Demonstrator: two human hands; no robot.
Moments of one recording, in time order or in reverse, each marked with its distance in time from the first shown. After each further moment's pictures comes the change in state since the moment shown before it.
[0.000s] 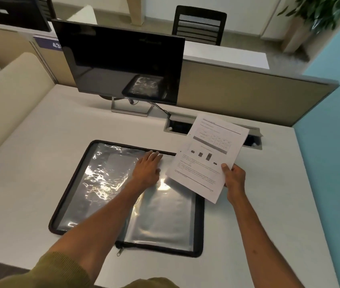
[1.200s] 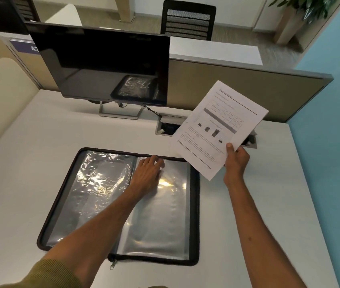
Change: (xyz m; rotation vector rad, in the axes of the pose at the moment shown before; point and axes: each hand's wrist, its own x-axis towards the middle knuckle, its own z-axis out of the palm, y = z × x) left_hand 0.029 0.021 0.013 0.110 0.082 0.145; right_hand 0.047 -0.049 0.010 0.214 0.144 -0.177
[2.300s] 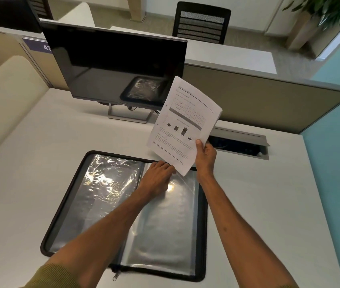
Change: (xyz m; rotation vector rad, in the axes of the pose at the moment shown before) left_hand 0.023 -0.014 0.007 -0.037 0.091 0.108; right_hand -0.023 0.015 0.125 -0.086 -0.242 0.004
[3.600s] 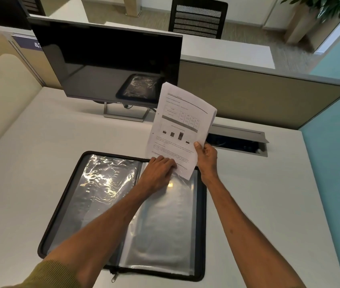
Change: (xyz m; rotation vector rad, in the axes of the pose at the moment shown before) left_hand 0.019 0.000 -0.002 -0.113 0.037 0.003; right_hand 0.006 0.009 -0.018 -0.116 -0.063 0.018
